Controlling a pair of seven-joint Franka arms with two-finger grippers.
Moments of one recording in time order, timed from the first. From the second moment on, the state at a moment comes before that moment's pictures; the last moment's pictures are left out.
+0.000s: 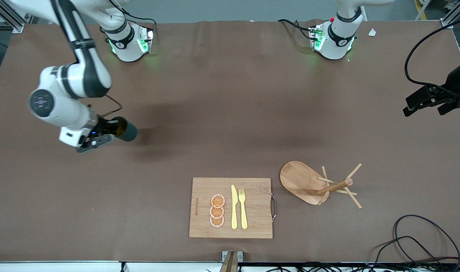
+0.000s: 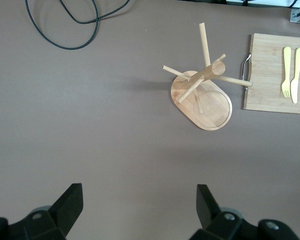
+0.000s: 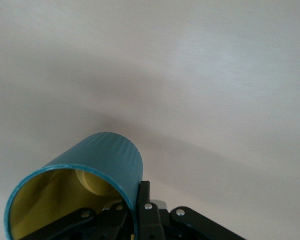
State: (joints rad) left arm -0.09 0.08 0.04 -1.44 -0.05 1.60 -0.10; right arm 0.20 0.16 0.00 -2.13 0.05 2.16 -0.15
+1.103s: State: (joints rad) left arm -0.10 0.08 0.03 -1.44 -0.03 1.62 -0.10; right arm 0.67 0.55 0.11 -1.62 0.08 2.18 0.80
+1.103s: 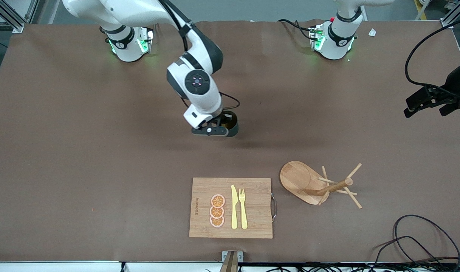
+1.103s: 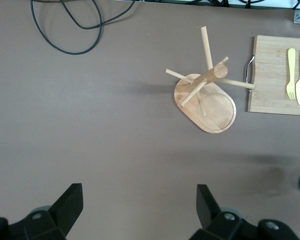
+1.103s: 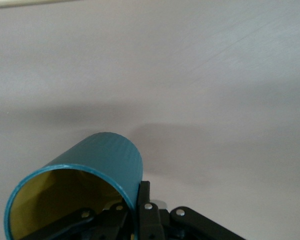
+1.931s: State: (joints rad) left arm -0.10 0.08 0.02 -1.44 -0.01 1.62 -0.10; right arm 0.79 0.73 0.11 -1.49 -0.07 2.18 1.01
